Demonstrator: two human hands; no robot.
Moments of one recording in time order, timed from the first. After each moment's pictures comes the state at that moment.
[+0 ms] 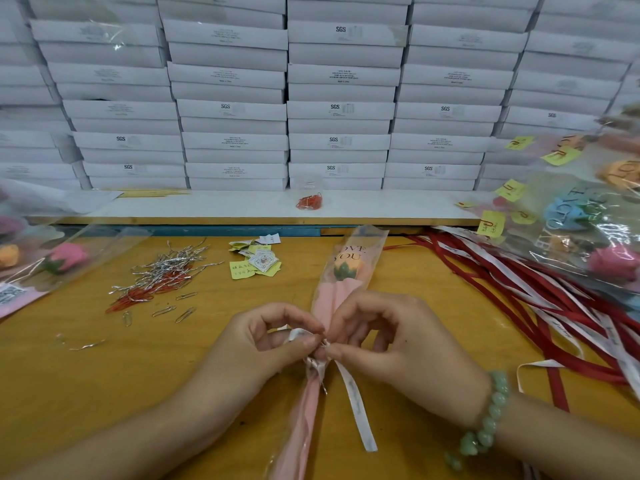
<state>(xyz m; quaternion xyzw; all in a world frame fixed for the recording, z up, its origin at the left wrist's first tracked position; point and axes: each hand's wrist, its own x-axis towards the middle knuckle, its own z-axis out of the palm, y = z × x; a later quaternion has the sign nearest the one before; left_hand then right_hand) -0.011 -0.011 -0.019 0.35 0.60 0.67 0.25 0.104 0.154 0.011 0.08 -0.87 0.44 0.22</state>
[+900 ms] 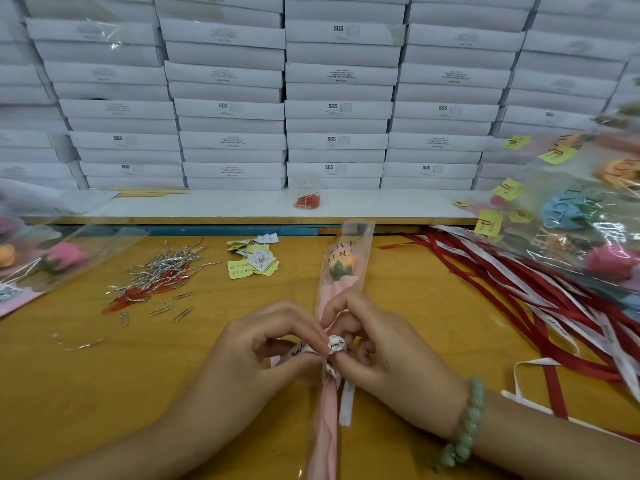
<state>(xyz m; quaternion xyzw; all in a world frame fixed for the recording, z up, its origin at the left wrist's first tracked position) -0.002 -0.015 -0.013 0.53 0.65 0.55 0.03 0.098 0.150 -0.006 0.07 -0.89 0.41 0.18</state>
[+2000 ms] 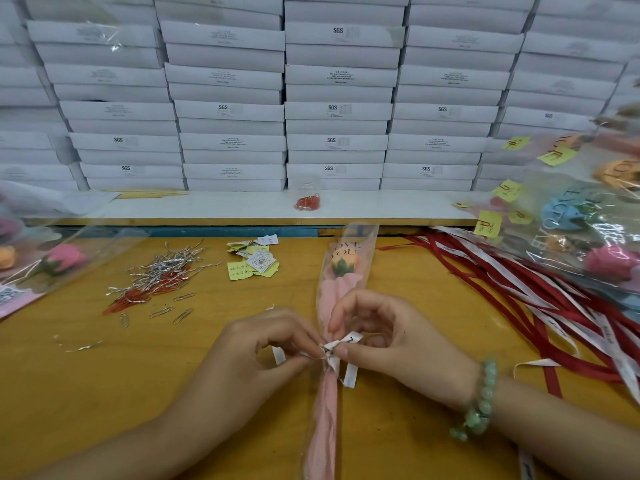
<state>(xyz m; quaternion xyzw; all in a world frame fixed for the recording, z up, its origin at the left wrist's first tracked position) -0.005 -0.018 -0.010 0.54 0.70 0.47 -0.02 0.096 0.167 0.001 0.05 -0.82 0.56 0.11</state>
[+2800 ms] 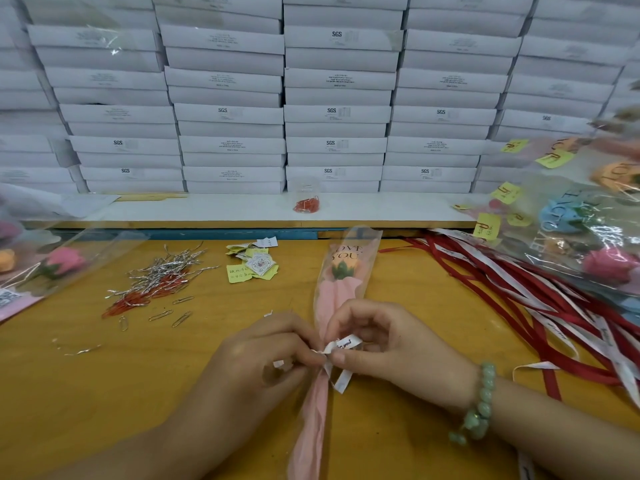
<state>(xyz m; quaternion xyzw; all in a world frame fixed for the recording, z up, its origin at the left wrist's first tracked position) 0.005 -0.019 -0.007 0.59 0.69 0.41 -0.11 0.095 0.167 -0.001 0.05 -0.82 0.56 0.07</state>
